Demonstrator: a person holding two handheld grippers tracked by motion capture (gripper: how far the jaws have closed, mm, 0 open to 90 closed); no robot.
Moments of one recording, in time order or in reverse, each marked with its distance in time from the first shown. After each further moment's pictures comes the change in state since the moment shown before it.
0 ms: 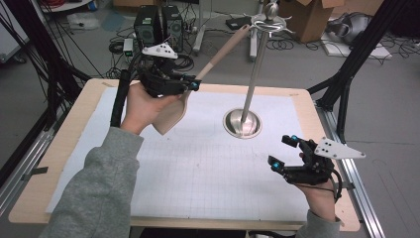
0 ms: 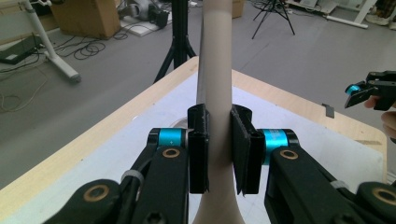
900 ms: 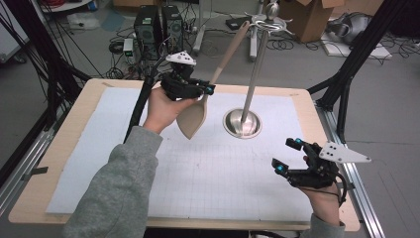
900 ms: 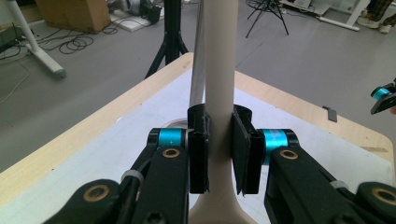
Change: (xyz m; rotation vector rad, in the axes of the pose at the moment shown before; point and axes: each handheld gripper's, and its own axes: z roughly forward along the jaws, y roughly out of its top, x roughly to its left) left arm 0.003 -0.010 0.050 0.003 -0.035 -0.034; right arm 0.001 -0.004 -0.010 0.002 -0.015 0.009
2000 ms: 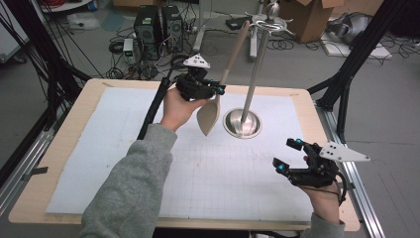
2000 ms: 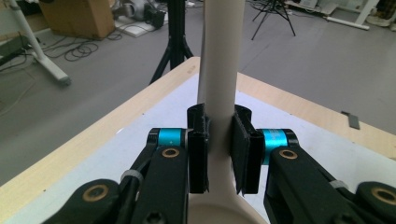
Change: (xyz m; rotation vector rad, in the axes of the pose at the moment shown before) left arm 0.003 -0.005 0.043 -0.028 0.038 0.038; right arm -0.008 -0.006 0.000 0.005 -0.001 0.023
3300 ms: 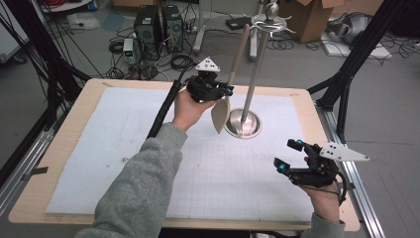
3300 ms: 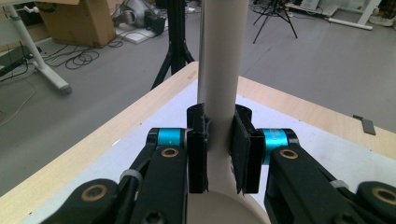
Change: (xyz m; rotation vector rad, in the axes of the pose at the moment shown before) left arm -0.001 -0.005 0.028 -0.012 -0.002 0.027; right arm -0.005 -0.005 0.000 0.011 -0.006 0.019
